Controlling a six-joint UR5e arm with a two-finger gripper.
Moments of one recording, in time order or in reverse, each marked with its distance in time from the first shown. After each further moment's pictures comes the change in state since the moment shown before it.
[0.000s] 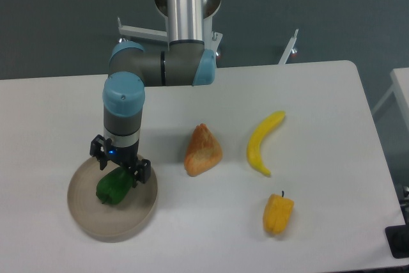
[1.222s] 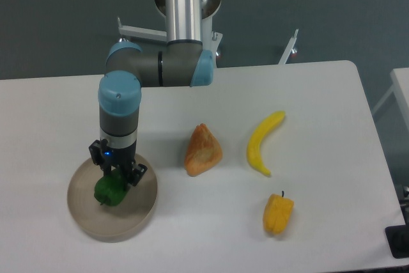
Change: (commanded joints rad) arm 0.089 0.078 0.066 -0.035 0.048 0.070
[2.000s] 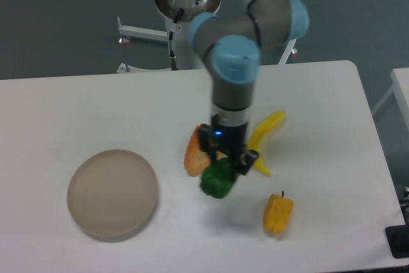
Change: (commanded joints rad) arm 0.325 -0.004 0.112 -0.137 0.002 0.578
